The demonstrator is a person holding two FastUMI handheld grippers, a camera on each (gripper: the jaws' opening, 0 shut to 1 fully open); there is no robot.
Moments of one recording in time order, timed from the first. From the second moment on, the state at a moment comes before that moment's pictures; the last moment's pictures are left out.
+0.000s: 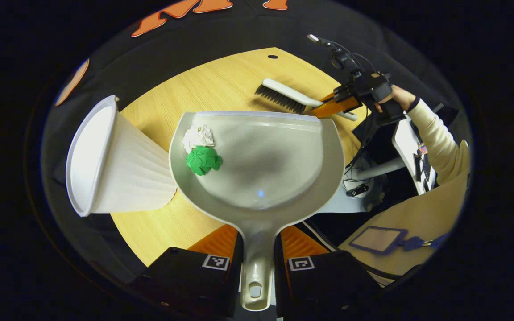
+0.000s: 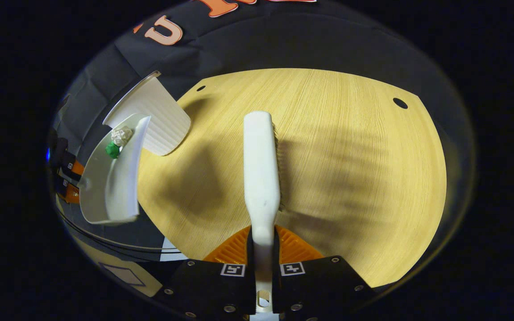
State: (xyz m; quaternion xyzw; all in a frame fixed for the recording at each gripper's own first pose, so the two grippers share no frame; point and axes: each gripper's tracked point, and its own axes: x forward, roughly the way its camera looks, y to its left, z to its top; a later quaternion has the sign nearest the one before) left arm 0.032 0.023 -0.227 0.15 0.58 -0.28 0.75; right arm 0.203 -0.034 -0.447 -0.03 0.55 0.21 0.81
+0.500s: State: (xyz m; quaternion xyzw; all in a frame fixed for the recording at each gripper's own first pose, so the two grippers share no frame) left arm 0.090 0.080 -0.140 0.10 0.56 -0.22 0.79; right arm 0.160 -0.111 -0.528 0.01 0.53 0.22 0.82
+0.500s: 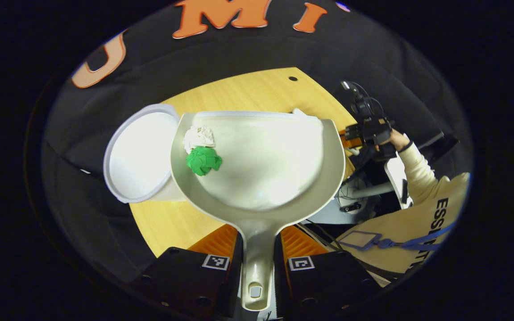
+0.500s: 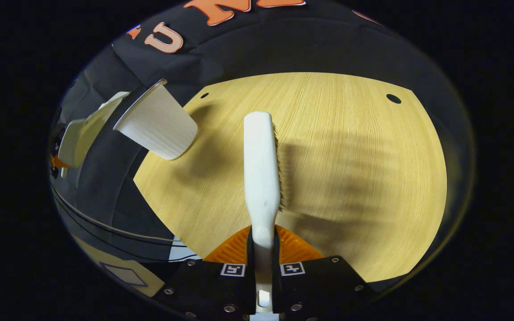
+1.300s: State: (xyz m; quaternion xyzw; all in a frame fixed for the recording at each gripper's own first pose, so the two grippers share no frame) left arm 0.218 0.301 -0.079 0.36 0.57 -0.02 0.74; right arm 0.129 -0.184 -0.565 0.03 0.53 0.19 0.82
